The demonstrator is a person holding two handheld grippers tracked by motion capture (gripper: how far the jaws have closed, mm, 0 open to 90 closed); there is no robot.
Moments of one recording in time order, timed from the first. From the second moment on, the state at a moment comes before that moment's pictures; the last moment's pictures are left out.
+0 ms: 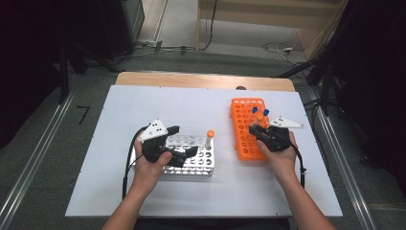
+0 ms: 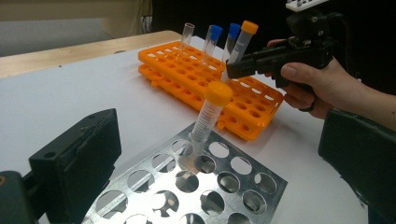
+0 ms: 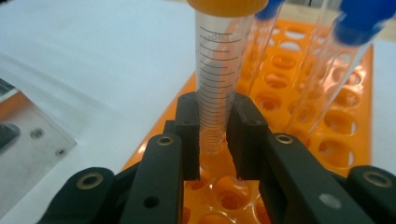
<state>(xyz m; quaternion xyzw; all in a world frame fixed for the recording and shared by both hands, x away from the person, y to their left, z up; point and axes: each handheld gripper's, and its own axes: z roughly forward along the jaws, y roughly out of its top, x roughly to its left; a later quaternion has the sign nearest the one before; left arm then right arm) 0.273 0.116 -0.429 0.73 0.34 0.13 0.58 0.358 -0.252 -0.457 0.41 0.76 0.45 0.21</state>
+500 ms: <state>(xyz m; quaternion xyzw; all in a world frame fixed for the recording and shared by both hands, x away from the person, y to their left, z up) 0.266 0.107 -0.418 0.73 0.32 0.13 0.59 0.319 -0.252 -0.427 0.35 0.78 0.50 0.17</state>
